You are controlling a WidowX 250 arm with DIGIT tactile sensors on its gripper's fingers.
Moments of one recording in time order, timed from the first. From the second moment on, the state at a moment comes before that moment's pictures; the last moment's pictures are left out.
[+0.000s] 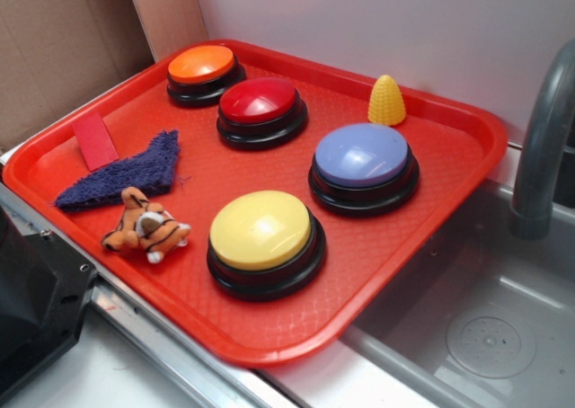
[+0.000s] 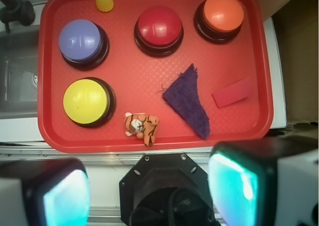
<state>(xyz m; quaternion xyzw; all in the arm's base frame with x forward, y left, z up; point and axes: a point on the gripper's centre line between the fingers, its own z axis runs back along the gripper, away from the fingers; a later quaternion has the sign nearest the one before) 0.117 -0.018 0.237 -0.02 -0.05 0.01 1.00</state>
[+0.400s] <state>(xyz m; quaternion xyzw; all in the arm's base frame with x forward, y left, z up) 0.116 -0.018 0.234 -0.02 -0.04 0.01 1.00</state>
